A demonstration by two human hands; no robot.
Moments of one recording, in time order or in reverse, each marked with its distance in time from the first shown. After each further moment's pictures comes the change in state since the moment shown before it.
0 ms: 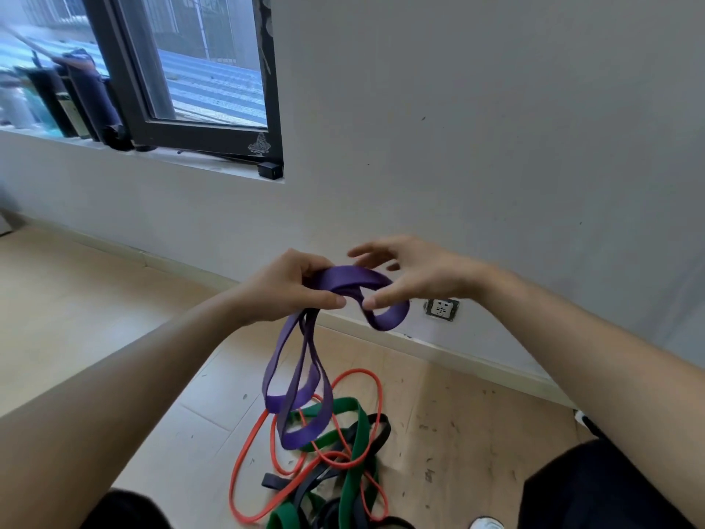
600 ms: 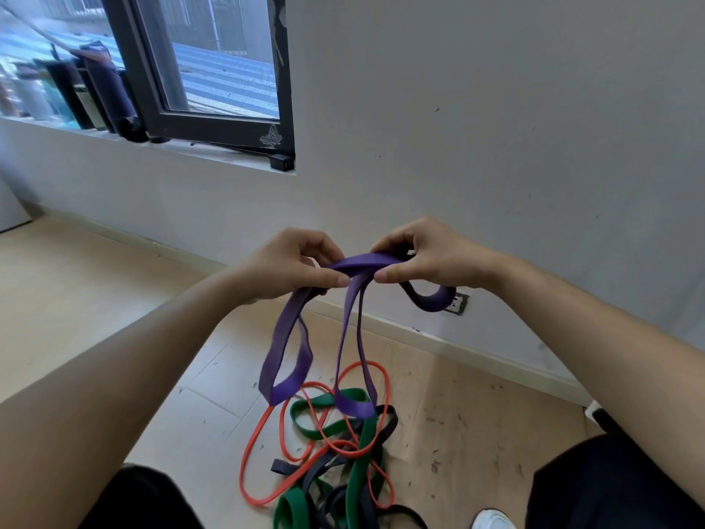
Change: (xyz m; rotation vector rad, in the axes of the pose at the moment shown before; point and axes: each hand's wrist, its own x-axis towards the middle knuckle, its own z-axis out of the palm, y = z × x) left_hand -0.005 0.005 -0.017 -0.044 0.054 -0.063; right_hand -0.004 -0.007 -0.003 0.043 0.084 -0.086
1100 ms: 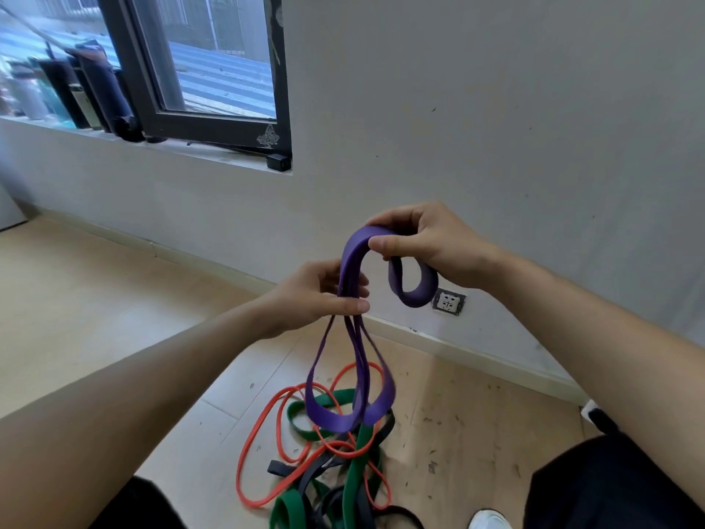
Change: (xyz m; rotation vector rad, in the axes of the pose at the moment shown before) left_hand -0.007 -0.007 0.045 -0.222 -0.057 -0.055; right_hand -0.003 -0.005 -0.002 0.317 0.181 -0.039
